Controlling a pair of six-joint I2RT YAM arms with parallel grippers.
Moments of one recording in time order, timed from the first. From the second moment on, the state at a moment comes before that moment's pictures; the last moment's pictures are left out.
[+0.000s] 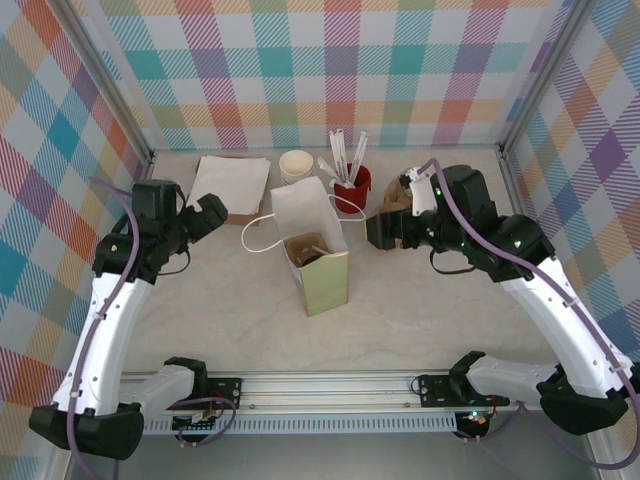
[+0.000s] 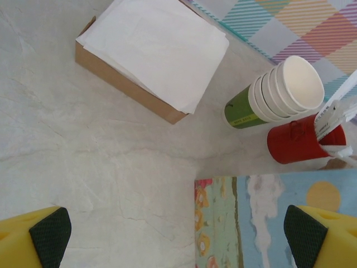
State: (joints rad) left arm -0.12 1.05 1.27 -0.97 -0.03 -0.67; right arm 0.66 1.11 1.51 -1.04 -0.11 0.35
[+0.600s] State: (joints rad) left arm 0.17 1.53 1.28 -0.83 0.17 -0.64; right arm 0.66 1.03 1.33 -1.03 -0.06 0.38
